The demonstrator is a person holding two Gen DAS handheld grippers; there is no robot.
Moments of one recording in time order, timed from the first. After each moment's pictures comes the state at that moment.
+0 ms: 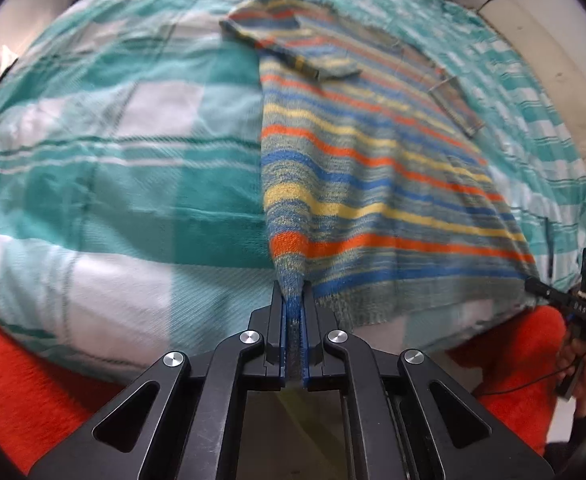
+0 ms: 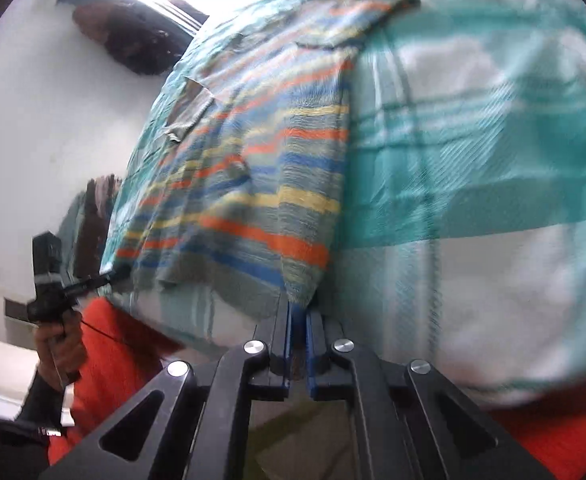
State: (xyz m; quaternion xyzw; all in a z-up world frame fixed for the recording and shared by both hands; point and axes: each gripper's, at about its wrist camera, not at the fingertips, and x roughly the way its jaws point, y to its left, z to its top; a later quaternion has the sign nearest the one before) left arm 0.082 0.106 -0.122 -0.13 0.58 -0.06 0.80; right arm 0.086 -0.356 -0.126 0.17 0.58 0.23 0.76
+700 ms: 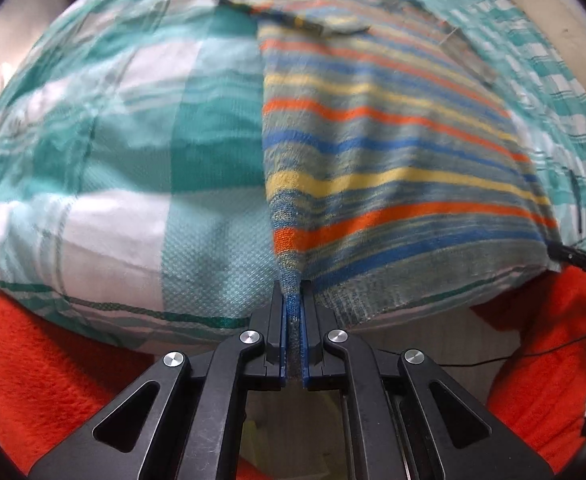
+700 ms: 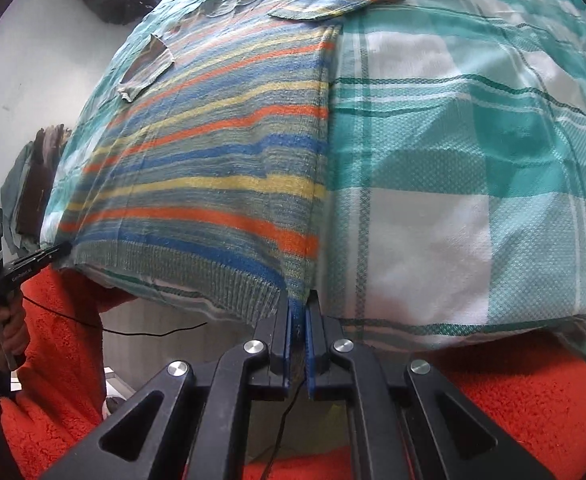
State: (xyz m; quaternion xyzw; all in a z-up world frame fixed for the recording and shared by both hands) left arm 0.067 0.089 -0.164 -0.07 0.62 -0.03 0.78; right arm 0.098 -0.324 -0.158 0.06 0.64 0.17 0.75
